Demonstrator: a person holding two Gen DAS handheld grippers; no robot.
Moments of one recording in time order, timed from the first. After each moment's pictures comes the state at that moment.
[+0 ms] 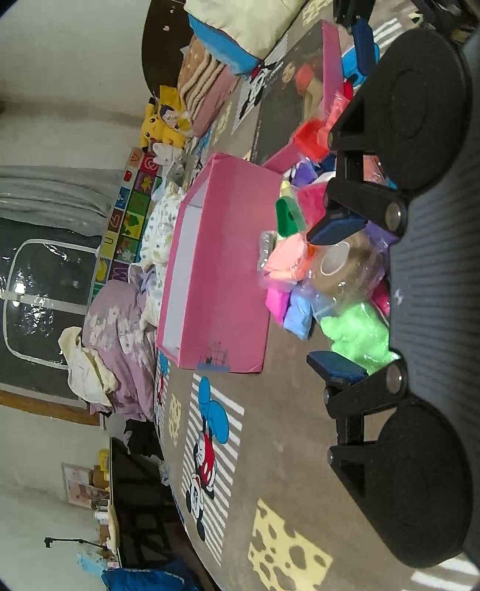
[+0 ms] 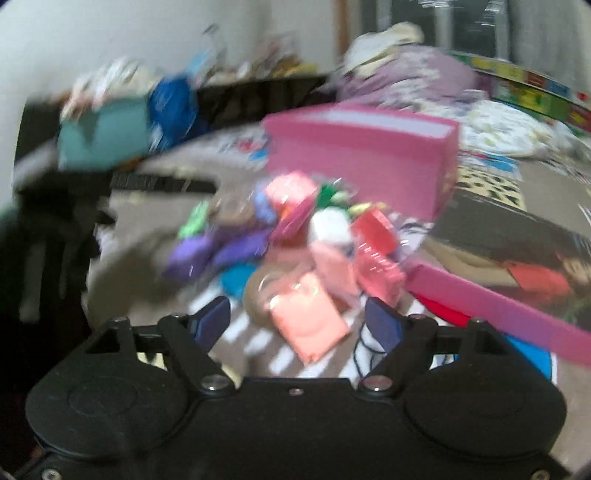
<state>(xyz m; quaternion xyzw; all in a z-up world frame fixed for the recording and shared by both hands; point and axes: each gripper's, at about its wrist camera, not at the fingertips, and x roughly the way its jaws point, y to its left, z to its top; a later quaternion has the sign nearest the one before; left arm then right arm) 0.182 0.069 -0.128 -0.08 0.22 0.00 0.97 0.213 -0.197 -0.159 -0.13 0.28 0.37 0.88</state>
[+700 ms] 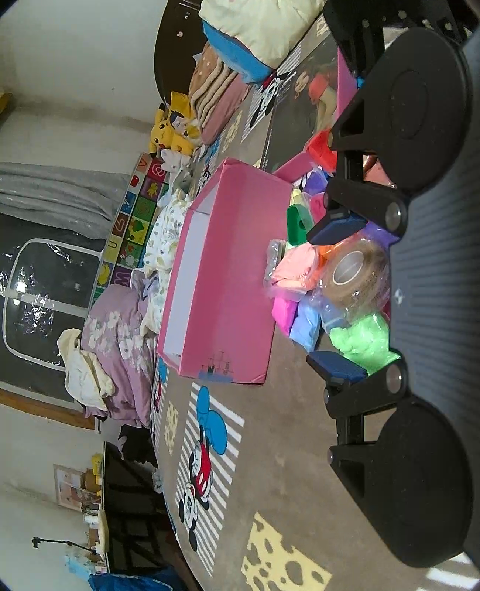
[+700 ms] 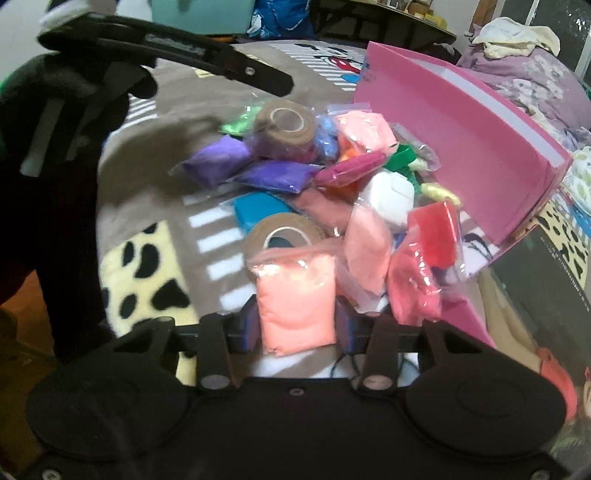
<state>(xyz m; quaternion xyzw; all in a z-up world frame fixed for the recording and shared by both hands) 0.193 0.073 -0.127 -0.11 0.22 -0.01 0.97 0.247 -0.182 -0.164 -0.28 0.32 0.47 0.78</state>
